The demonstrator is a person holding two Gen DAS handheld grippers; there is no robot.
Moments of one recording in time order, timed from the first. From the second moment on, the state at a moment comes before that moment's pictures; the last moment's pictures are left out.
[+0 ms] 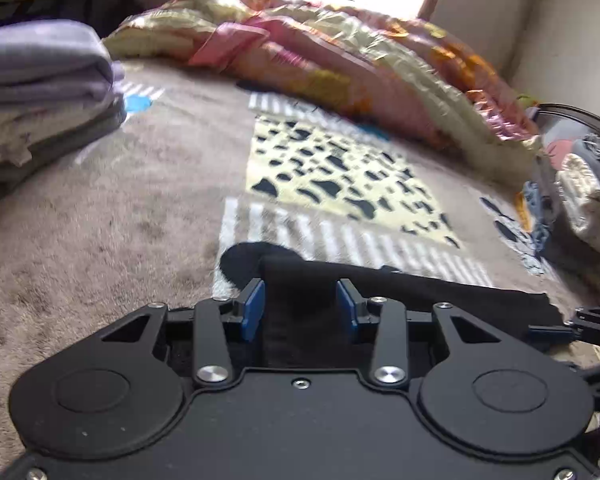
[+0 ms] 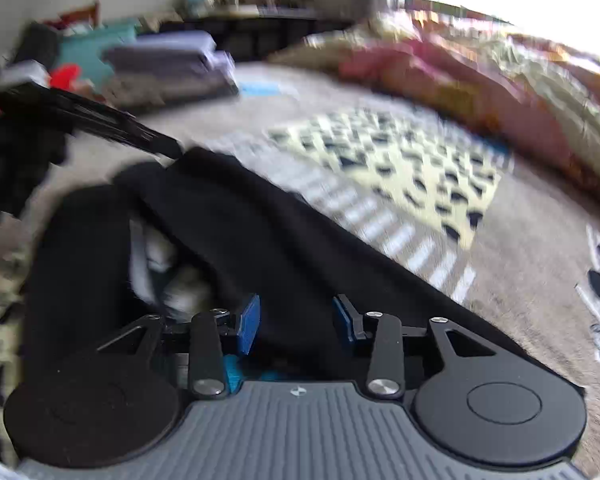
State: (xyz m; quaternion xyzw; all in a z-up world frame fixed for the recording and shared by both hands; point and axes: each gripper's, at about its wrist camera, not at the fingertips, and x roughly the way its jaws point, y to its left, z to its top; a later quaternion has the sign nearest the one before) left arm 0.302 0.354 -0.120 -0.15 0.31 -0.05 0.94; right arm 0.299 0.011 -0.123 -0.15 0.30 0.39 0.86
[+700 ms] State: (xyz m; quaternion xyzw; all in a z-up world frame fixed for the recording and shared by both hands) left arm 0.237 0.349 -0.135 -0.07 0.31 -0.10 0.94; right arm 0.267 0.100 -0.140 -0.18 0.29 0.49 0.80
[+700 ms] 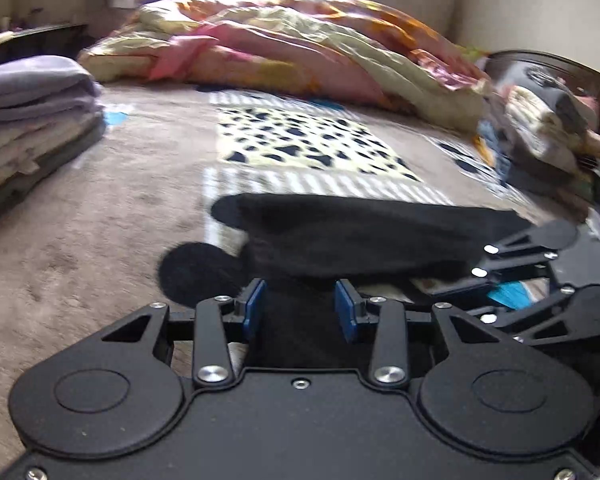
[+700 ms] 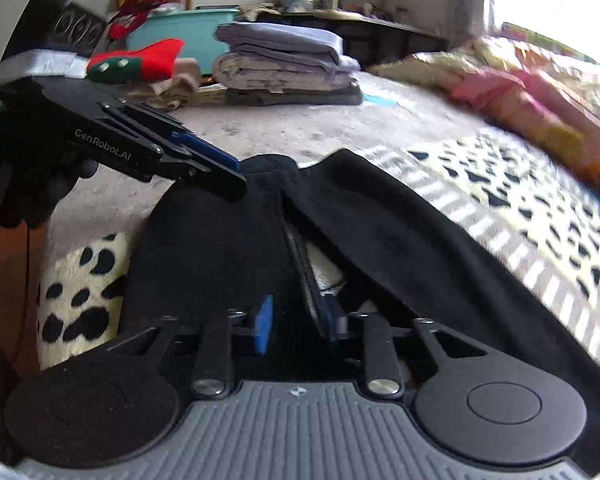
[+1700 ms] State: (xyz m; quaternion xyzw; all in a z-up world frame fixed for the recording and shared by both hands) left arm 0.255 0.363 -0.134 -0.09 0.28 -0.04 0.95; right arm 0.231 0.058 -0.128 -0.14 0.24 0.45 0.85
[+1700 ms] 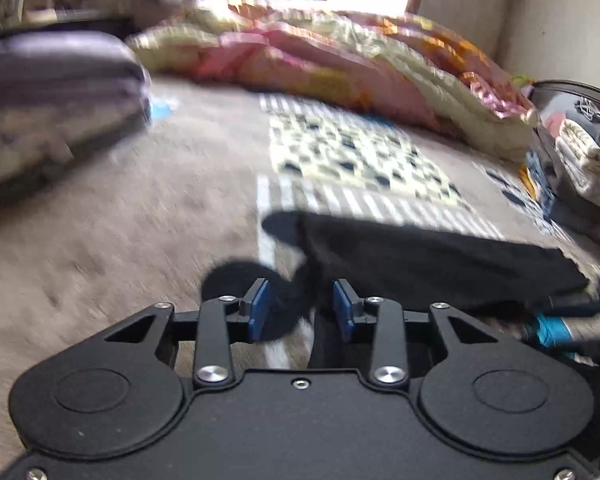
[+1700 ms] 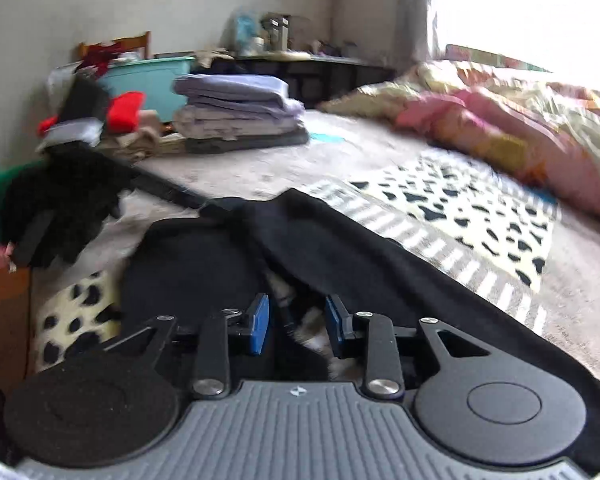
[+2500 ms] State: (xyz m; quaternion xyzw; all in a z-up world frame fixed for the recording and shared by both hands) left arm 0.244 0.199 -0.149 0.01 0.32 -0.20 0.93; right arm 0.159 -0.036 -0.149 -0.14 0.30 0.38 0.86
